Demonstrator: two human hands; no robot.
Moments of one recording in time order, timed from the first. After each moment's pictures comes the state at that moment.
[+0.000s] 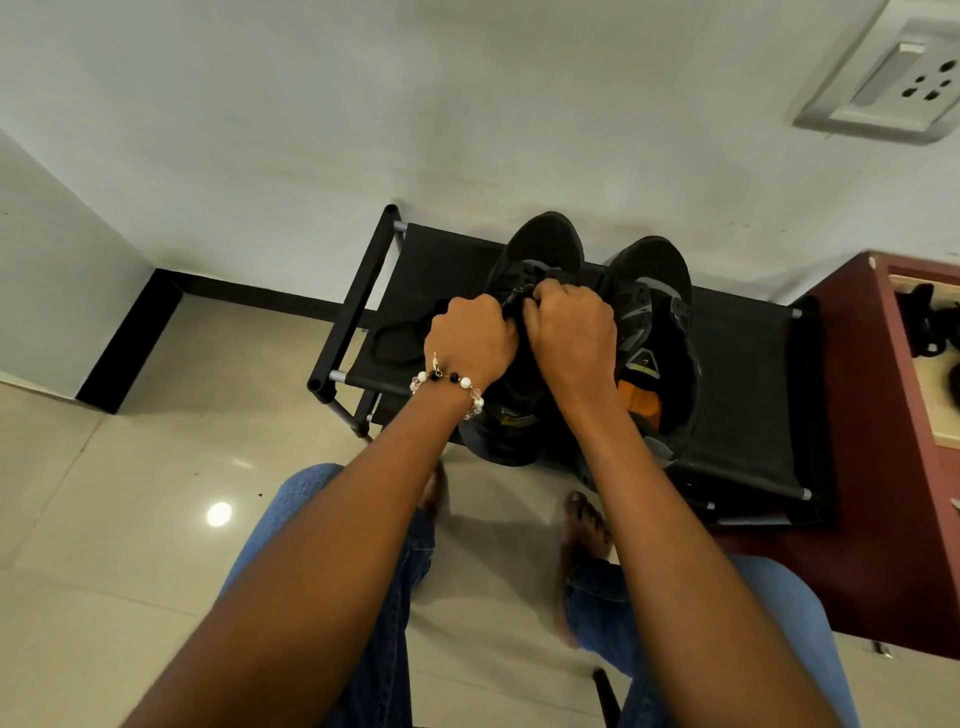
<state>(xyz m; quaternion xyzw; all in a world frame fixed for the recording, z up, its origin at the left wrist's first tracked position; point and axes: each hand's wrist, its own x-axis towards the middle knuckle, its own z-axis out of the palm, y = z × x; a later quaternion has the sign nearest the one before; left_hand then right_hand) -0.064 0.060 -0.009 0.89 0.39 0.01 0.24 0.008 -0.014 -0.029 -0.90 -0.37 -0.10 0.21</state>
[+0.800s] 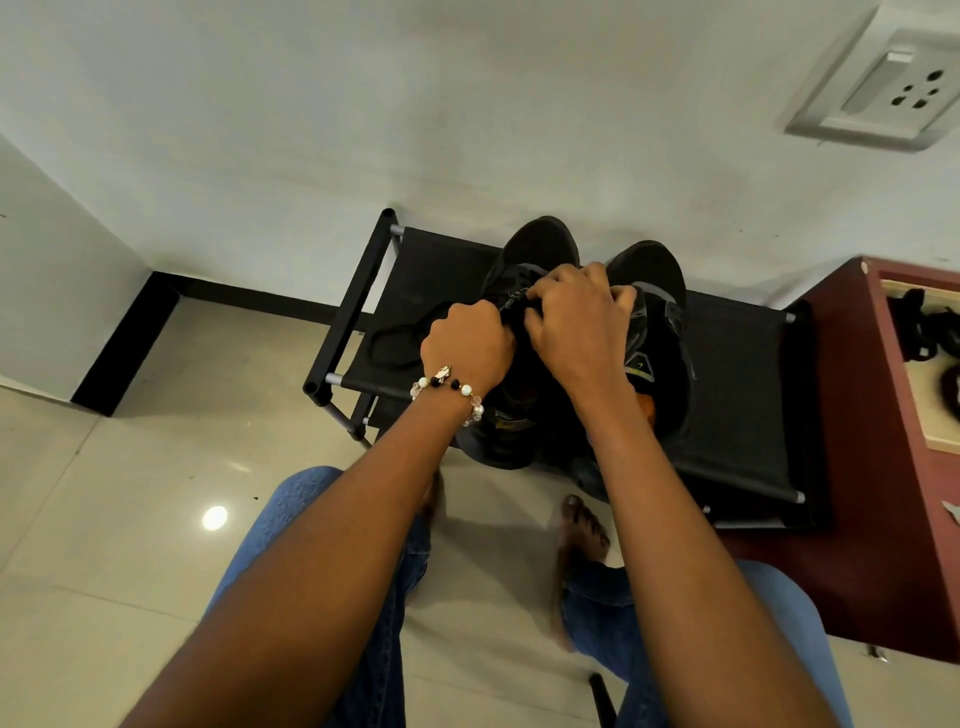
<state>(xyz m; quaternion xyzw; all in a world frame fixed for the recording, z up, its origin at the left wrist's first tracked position) -0.062 0.055 -0.013 0.90 0.39 0.01 0.21 0.017 -0.023 -0.001 -0.92 -0.38 -0.03 0.12</state>
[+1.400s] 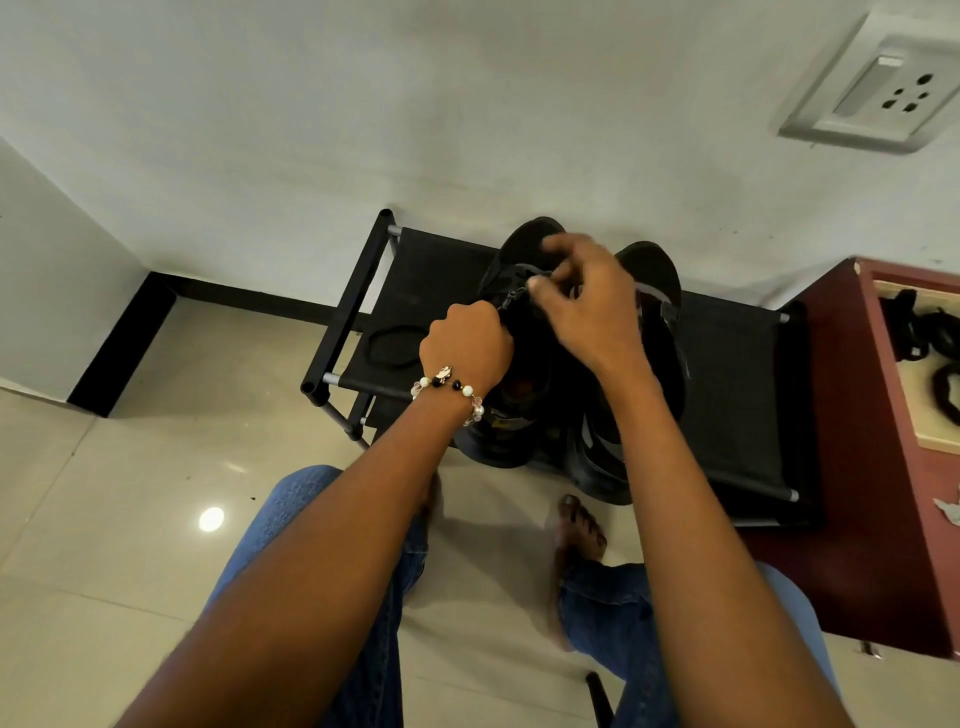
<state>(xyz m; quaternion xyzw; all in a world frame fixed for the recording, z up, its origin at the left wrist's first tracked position) -0.062 0.054 -0.013 0.90 0.39 0.02 0.20 0.032 -0.033 0.008 -0.83 -0.33 0.10 0.44</state>
